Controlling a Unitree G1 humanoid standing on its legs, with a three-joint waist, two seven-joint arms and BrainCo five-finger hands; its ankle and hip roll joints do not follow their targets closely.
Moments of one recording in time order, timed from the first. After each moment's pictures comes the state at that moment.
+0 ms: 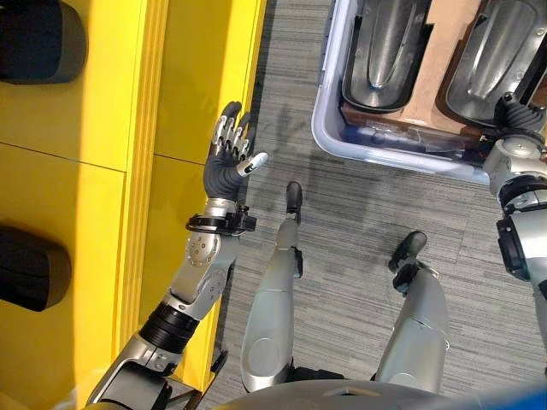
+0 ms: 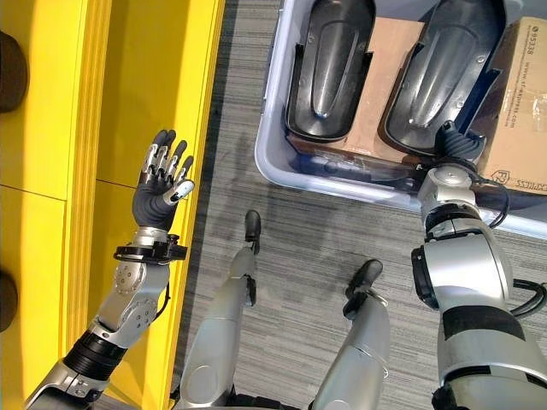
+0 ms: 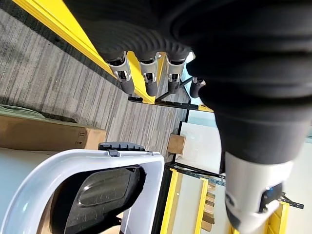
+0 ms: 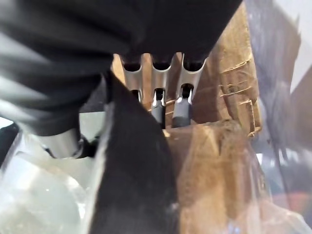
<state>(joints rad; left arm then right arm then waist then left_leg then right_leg) -0.24 0.42 -0.34 -0.11 -0.66 -0.39 0.24 -1.20 -0.64 0.23 1.46 0.60 -0.12 -0.39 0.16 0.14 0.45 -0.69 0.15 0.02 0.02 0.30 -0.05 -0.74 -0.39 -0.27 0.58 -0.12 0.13</state>
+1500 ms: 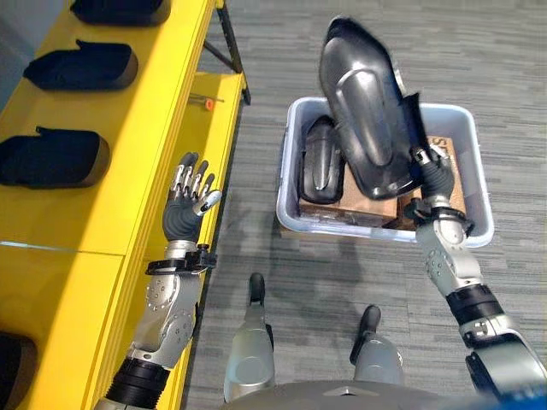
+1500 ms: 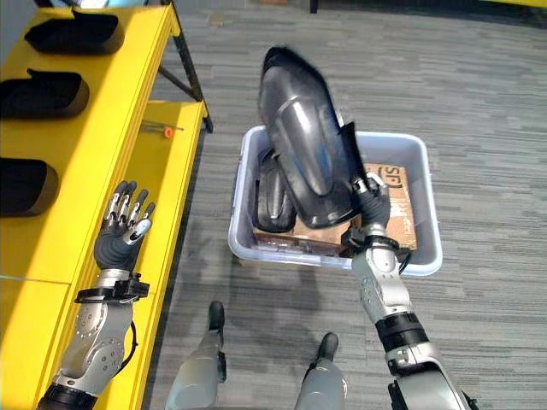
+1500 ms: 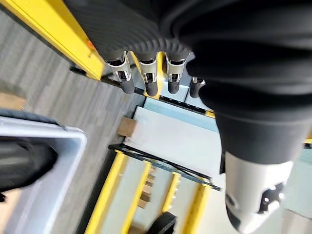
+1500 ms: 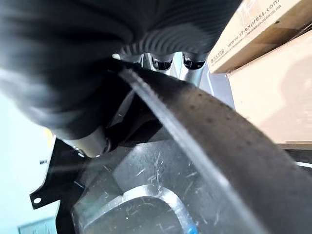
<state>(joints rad) 0.08 0.40 -0.12 -0.14 -0.72 -0.35 0.11 -0.34 -0.39 0.19 0.32 0.70 -0.25 -0.22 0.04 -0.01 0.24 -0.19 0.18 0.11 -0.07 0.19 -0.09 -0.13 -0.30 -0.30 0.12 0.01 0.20</state>
